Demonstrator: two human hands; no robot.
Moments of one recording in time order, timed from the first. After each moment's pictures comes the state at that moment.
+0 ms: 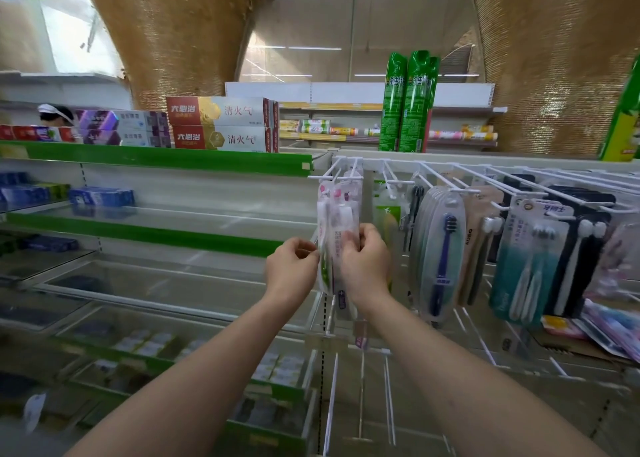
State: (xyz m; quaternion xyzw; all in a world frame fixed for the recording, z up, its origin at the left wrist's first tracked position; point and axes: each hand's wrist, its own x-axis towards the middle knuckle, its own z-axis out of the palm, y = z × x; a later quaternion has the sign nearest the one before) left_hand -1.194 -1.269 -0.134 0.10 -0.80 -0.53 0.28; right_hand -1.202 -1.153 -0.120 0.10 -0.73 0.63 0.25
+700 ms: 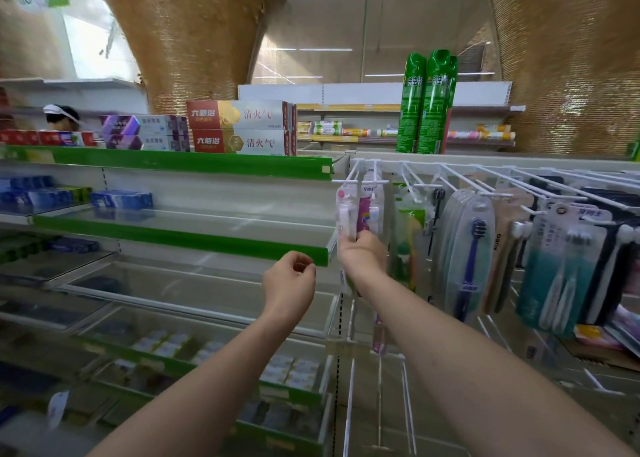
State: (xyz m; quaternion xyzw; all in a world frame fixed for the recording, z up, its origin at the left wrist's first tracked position) left_hand -1.185 -1.304 -0.153 0.13 -0.81 -0.49 0.30; right_hand -1.249 -1.197 -0.111 -0.02 -0.85 0.52 0.13
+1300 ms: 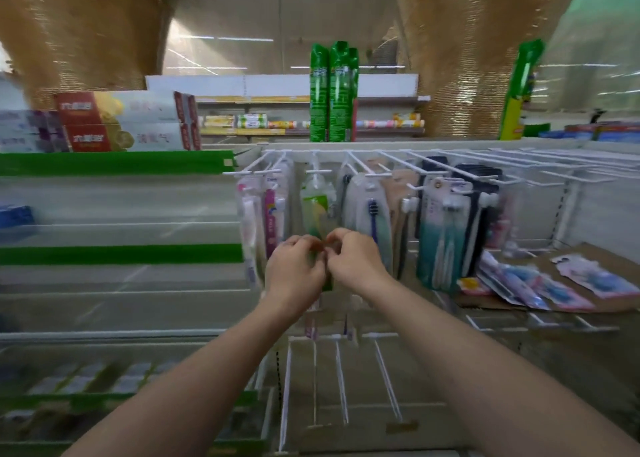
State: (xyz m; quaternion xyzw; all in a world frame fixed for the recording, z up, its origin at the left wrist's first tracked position) left_hand -1.206 -1.170 -0.145 -0.09 -0.88 -0.33 0.34; right_hand -1.216 -1.046 -0.118 0.08 -0.92 0.33 0.21
